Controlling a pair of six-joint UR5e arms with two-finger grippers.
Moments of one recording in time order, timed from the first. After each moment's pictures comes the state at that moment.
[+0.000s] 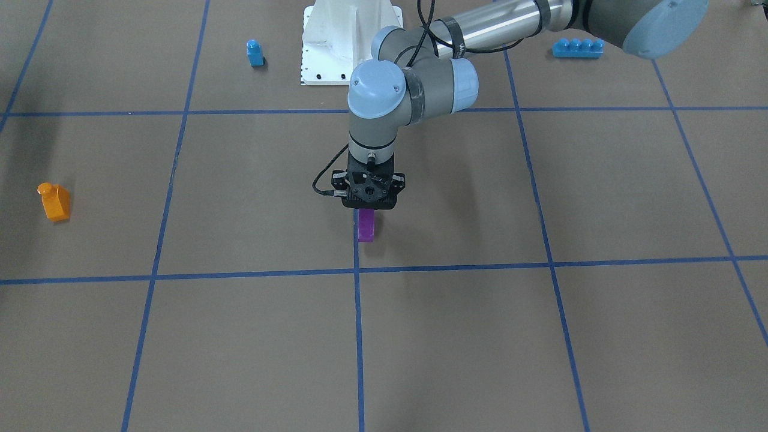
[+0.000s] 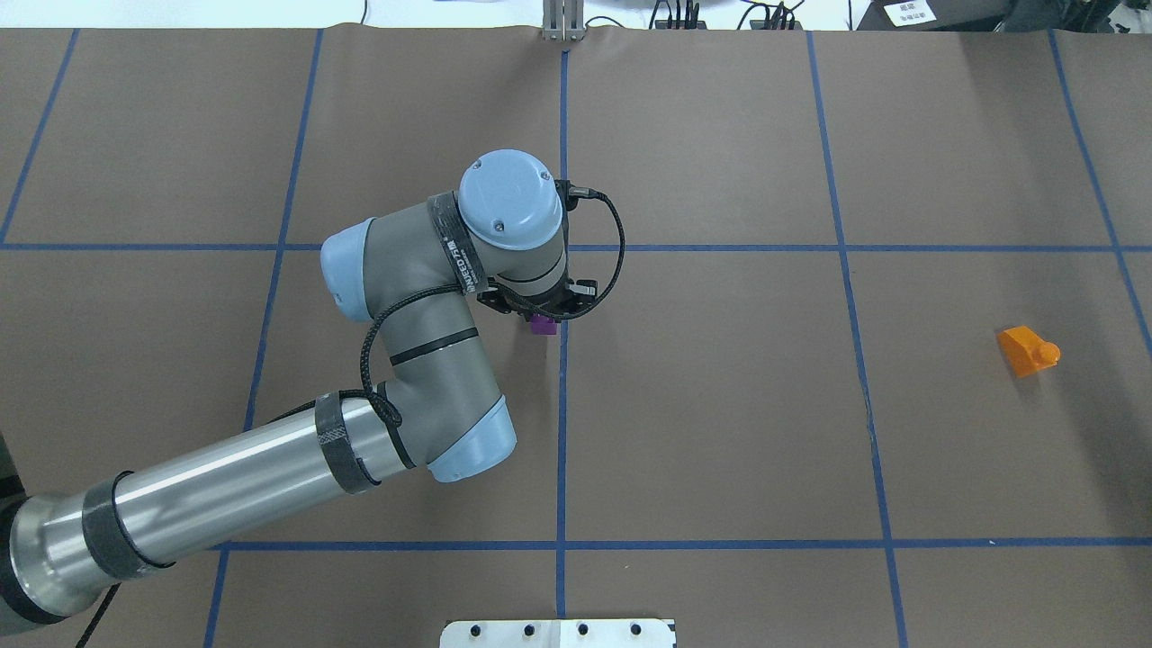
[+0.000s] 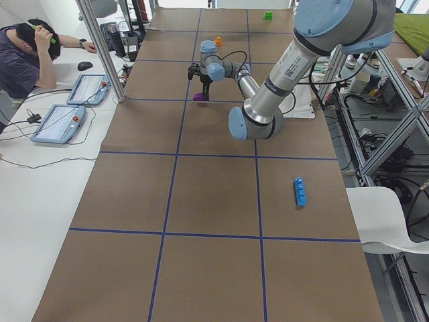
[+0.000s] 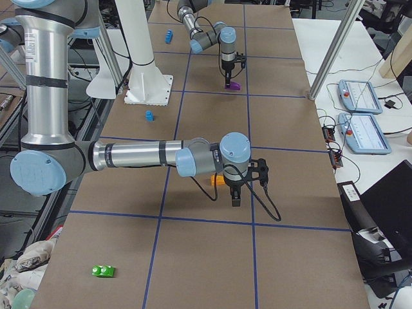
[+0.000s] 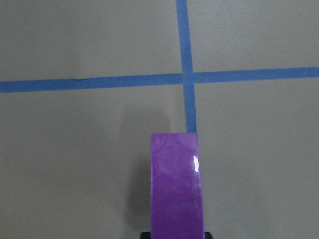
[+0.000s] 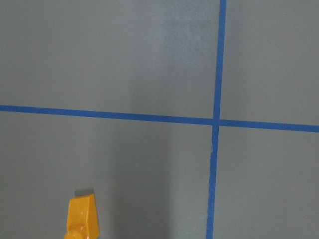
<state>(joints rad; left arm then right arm) -0.53 -2.46 -1.38 -1.70 -1.87 -1.15 1.52 -1.63 1.72 -1.45 2.41 0.13</state>
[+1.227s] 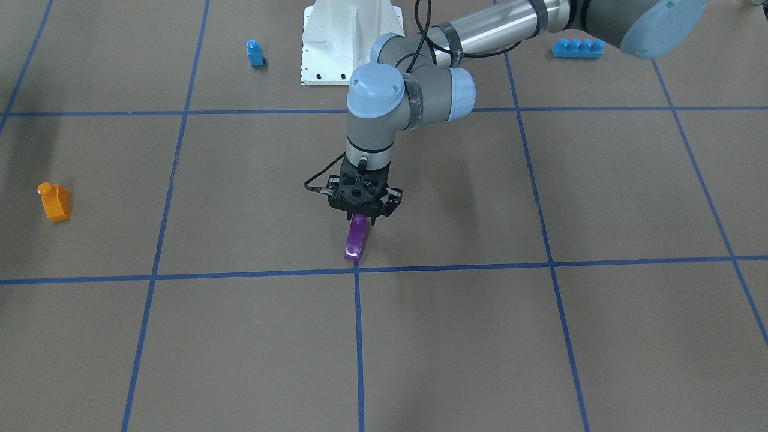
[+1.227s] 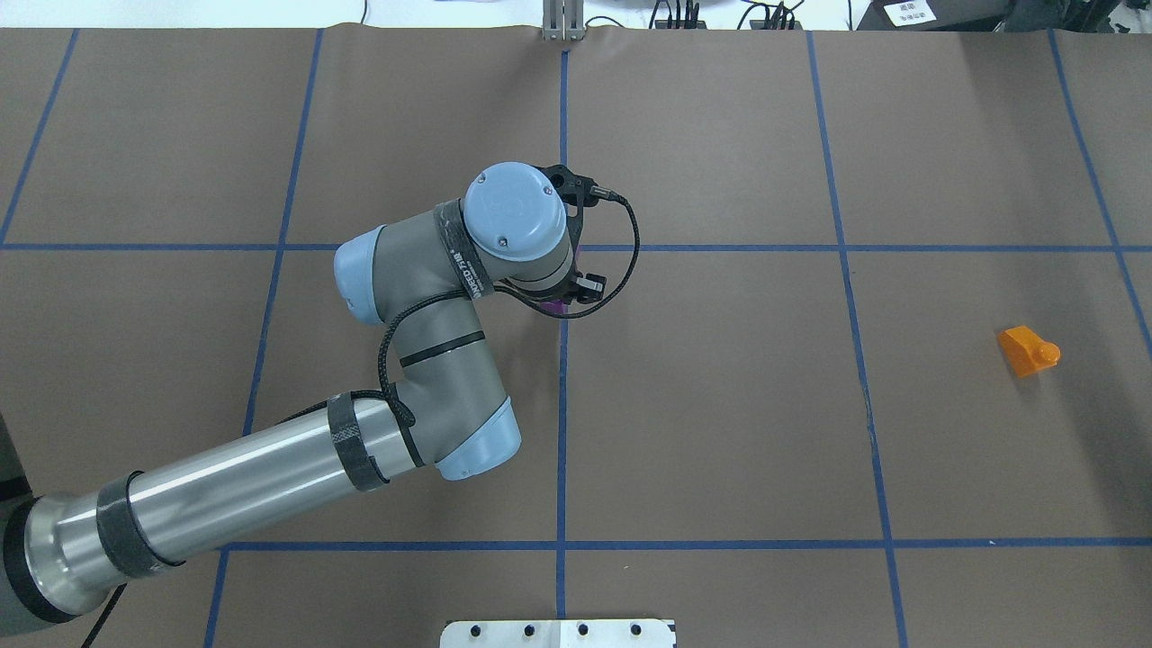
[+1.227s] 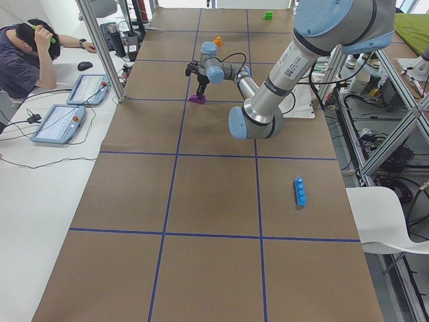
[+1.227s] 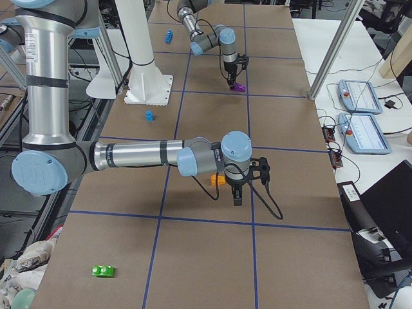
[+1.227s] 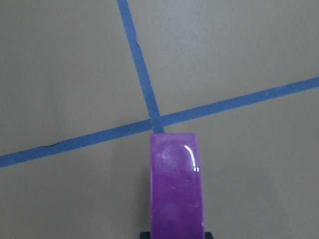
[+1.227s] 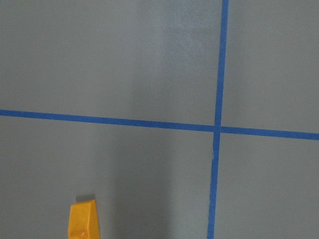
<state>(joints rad) -0.52 -2.46 -1.34 -1.79 -1.77 -0.97 1.52 -1.61 1.71 -1.44 2.41 0.14</state>
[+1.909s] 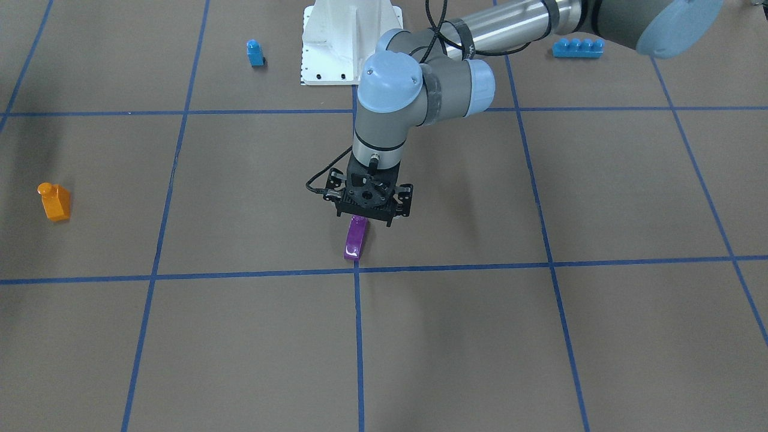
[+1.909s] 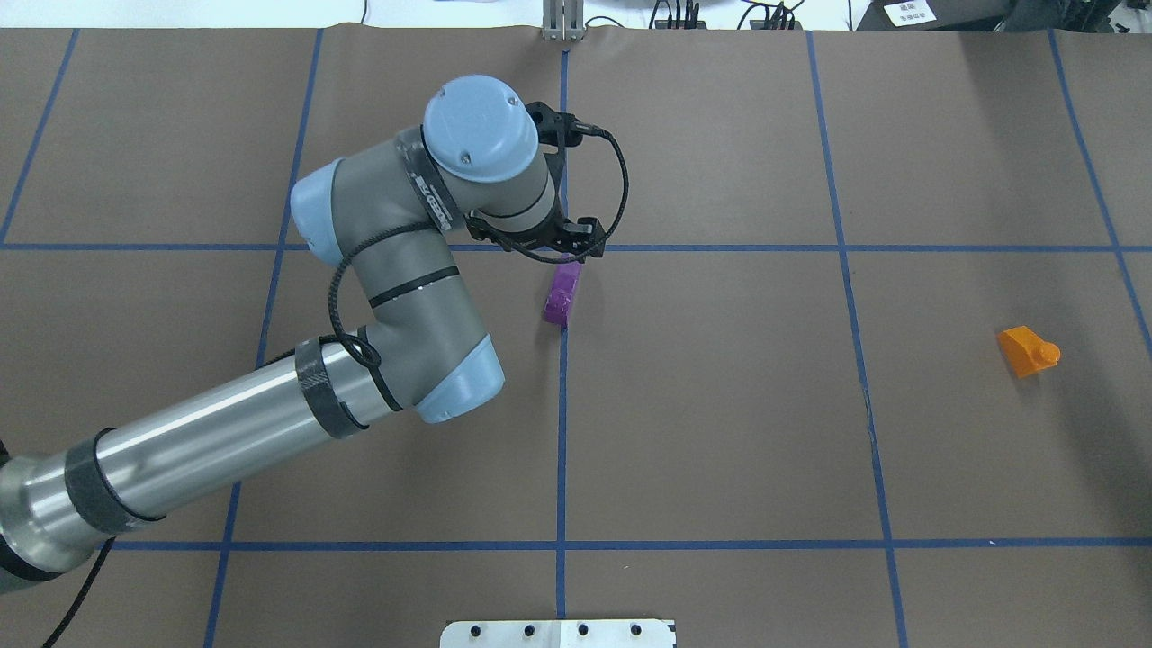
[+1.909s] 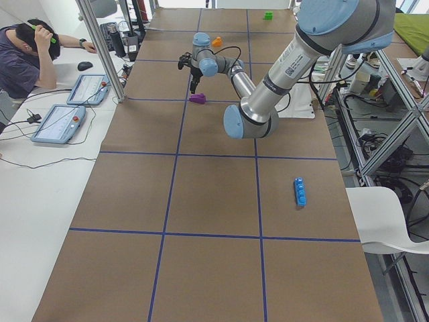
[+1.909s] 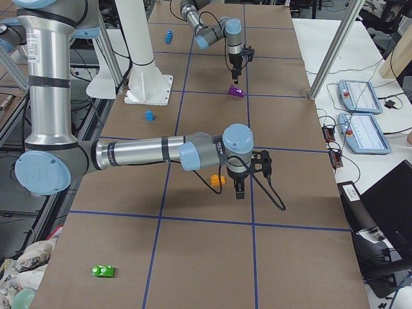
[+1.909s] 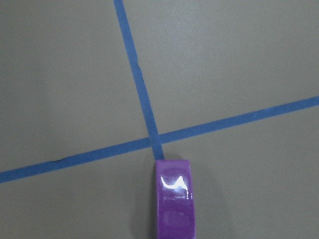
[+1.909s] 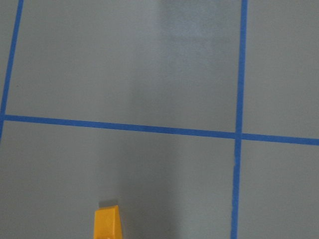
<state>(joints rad) -0.64 -2.47 -1.43 -1.71 -1.91 -0.98 1.46 -1.61 1.78 -1.44 2.39 0.23</state>
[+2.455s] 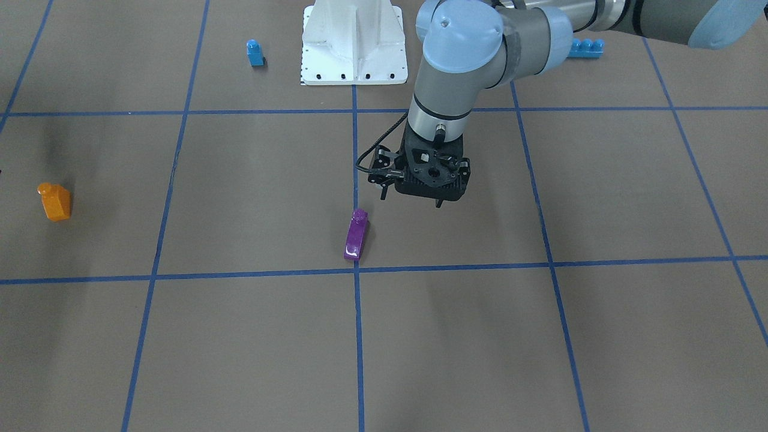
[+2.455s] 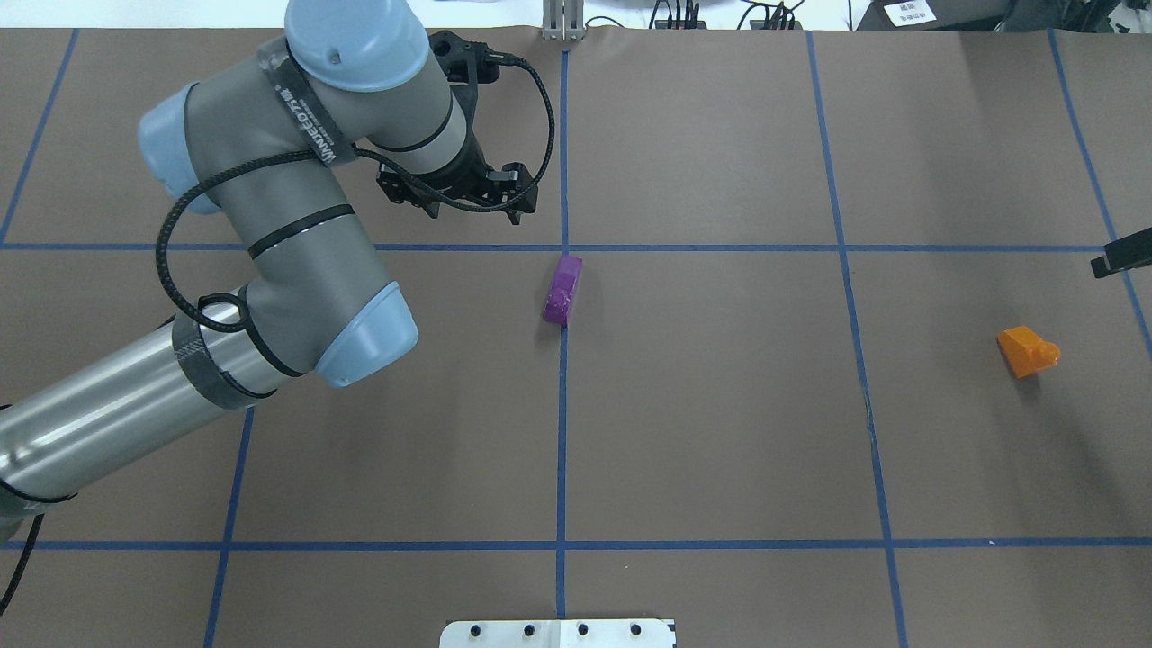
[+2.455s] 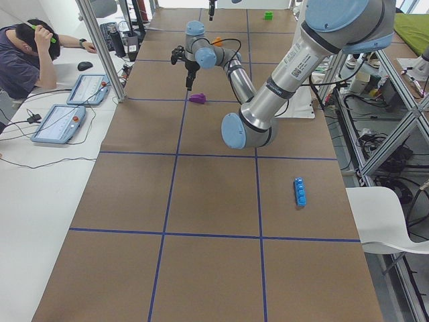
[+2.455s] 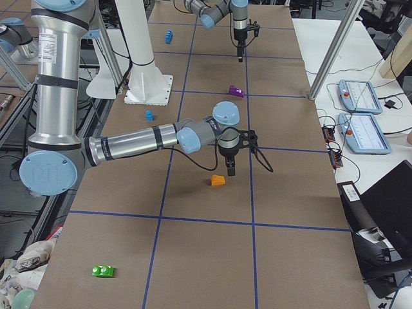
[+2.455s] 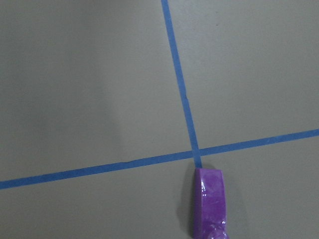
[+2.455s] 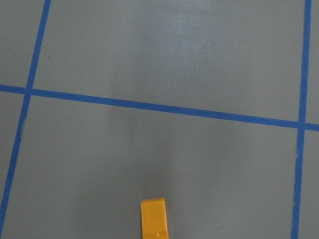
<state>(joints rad) -0.73 -2.37 -1.66 -1.54 -1.97 -0.97 1.20 -1.70 1.89 -1.26 2.22 0.47</state>
